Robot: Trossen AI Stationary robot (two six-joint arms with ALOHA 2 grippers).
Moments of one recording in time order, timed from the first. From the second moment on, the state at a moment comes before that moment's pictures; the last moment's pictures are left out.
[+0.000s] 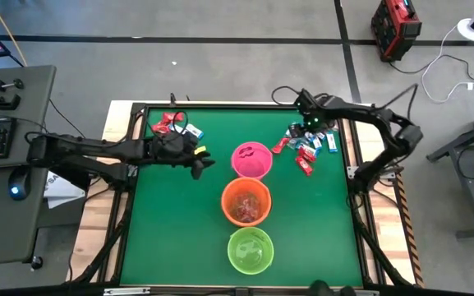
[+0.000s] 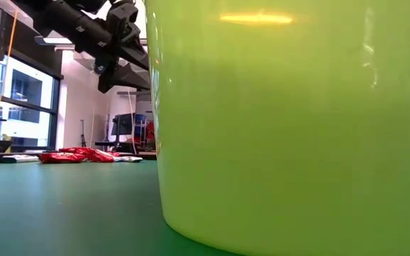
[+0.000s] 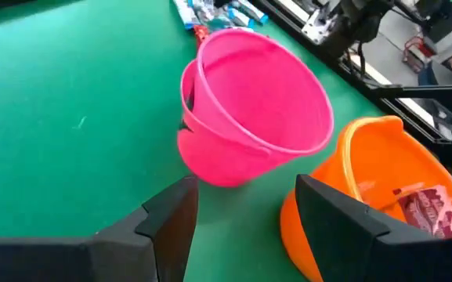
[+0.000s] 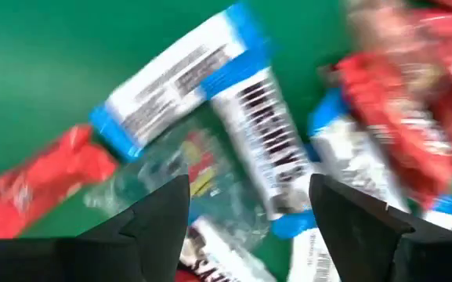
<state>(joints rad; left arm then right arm) 0.12 1.10 0.61 -0.04 -0.10 -0.57 -0.80 1.60 0.96 -0.75 0.04 0.41</state>
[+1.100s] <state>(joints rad) 0.12 1.10 0.61 -0.09 -0.20 -0.55 -0.76 1.64 0.96 -0.72 0.07 0.21</state>
